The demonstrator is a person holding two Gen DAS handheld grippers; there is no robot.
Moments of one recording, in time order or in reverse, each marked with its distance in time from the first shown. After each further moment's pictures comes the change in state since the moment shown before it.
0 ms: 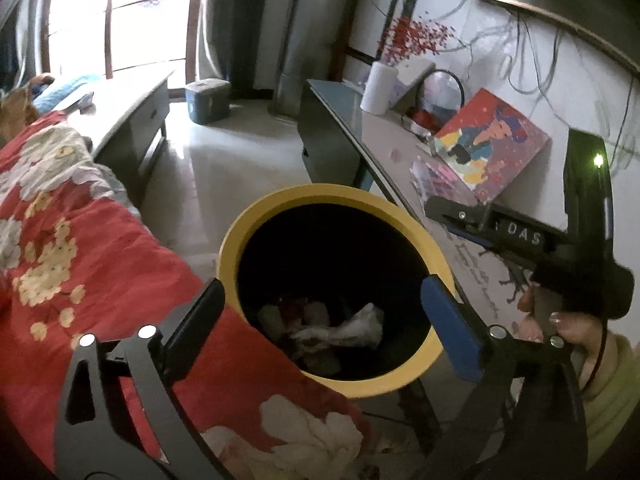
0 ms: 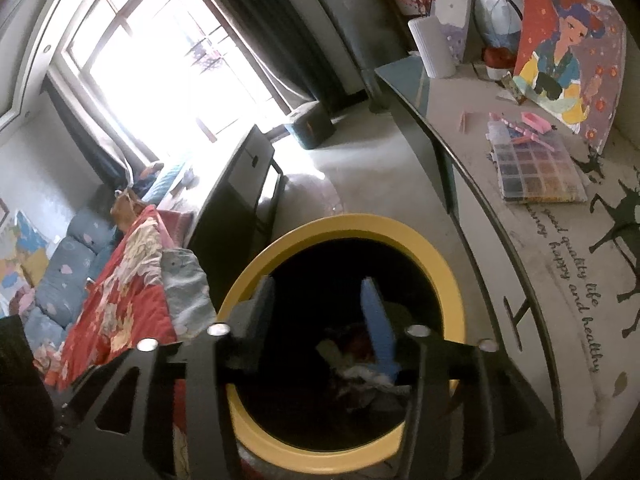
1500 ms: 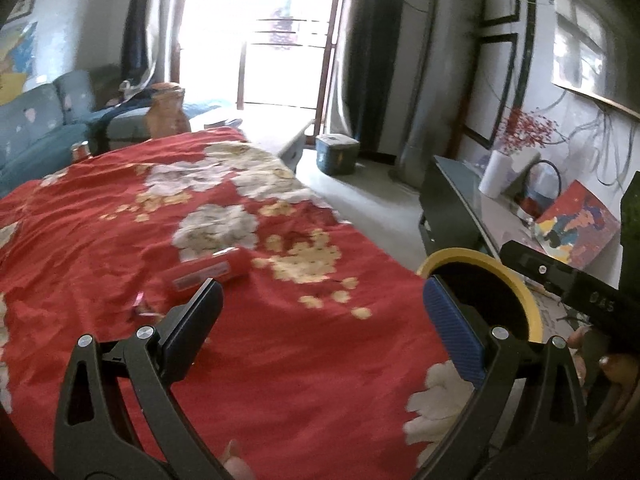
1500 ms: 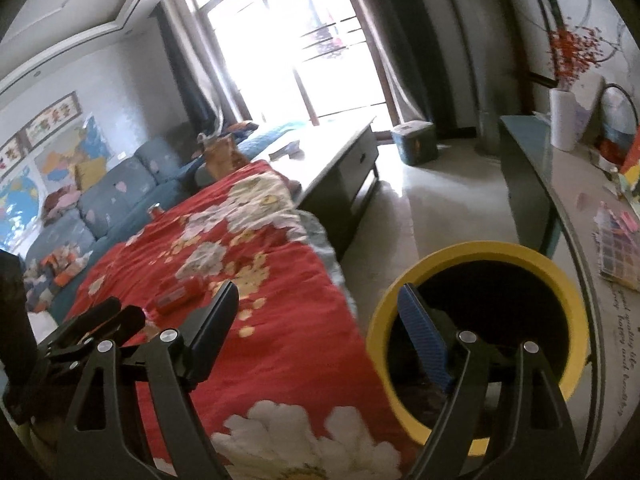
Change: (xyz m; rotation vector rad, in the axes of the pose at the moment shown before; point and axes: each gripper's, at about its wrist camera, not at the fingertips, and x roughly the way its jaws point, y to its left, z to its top) left arm -0.152 0.113 -0.043 -0.204 -0.238 0.373; right arm -0.015 0.177 -0.047 -0.365 0.000 0.226
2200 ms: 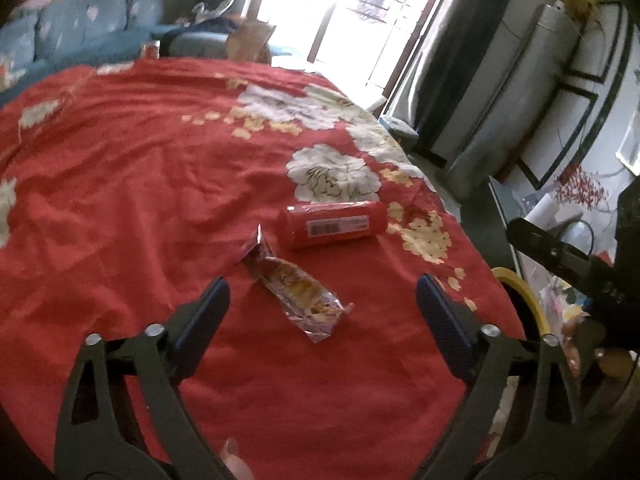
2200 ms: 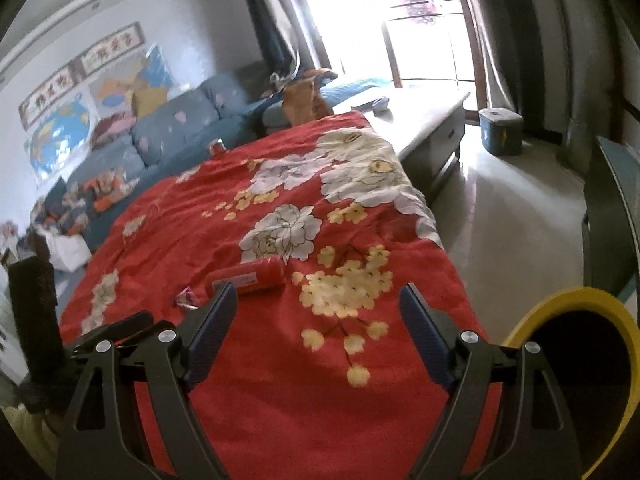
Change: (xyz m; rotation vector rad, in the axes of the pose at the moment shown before) left arm 0.020 0.114 -0.029 -0.335 0.126 0.054; right arm 0.098 0.098 0.020 -0.223 0.184 0.199
